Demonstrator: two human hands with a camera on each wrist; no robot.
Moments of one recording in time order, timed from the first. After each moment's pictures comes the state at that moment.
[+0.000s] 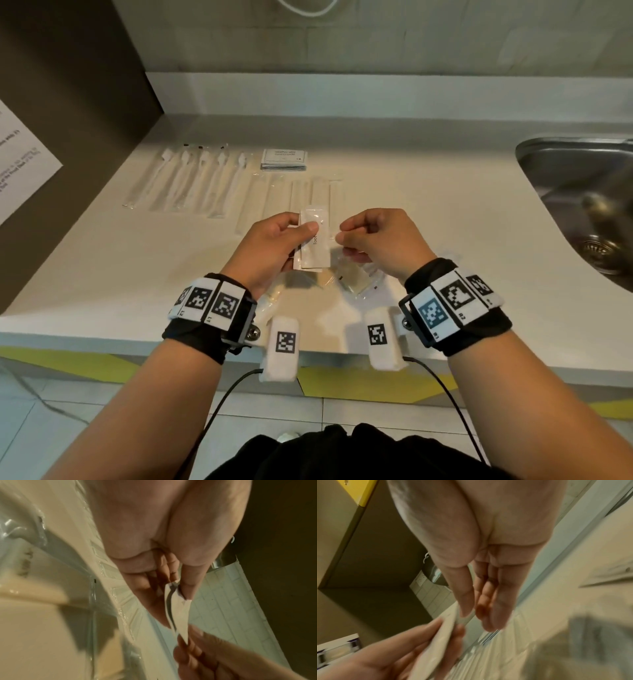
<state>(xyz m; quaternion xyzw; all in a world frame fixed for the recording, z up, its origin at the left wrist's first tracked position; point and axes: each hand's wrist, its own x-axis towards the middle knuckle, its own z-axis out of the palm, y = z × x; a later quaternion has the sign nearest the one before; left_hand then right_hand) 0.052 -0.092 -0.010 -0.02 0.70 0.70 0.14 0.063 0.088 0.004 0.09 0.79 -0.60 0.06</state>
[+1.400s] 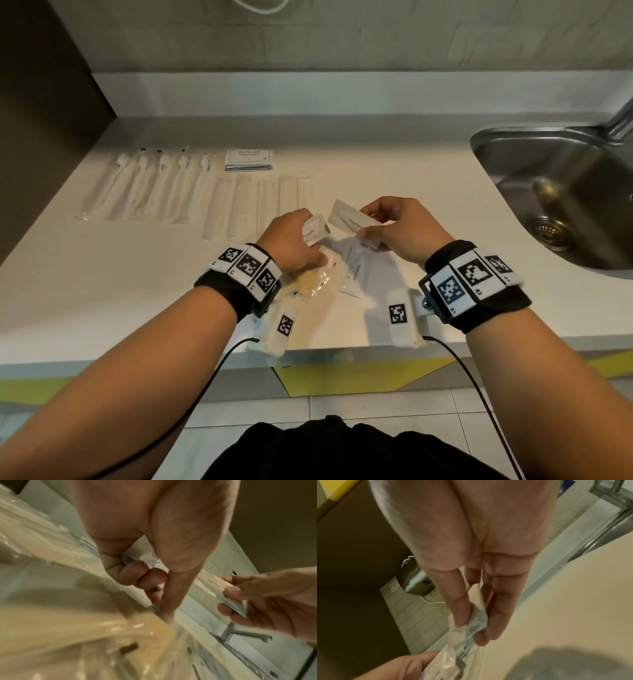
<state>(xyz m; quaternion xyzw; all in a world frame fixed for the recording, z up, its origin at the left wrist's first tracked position) 0.017 -0.040 -0.026 0.13 0.92 0.33 0.16 0.069 0.148 0.008 0.09 0.84 -0.53 0.06</state>
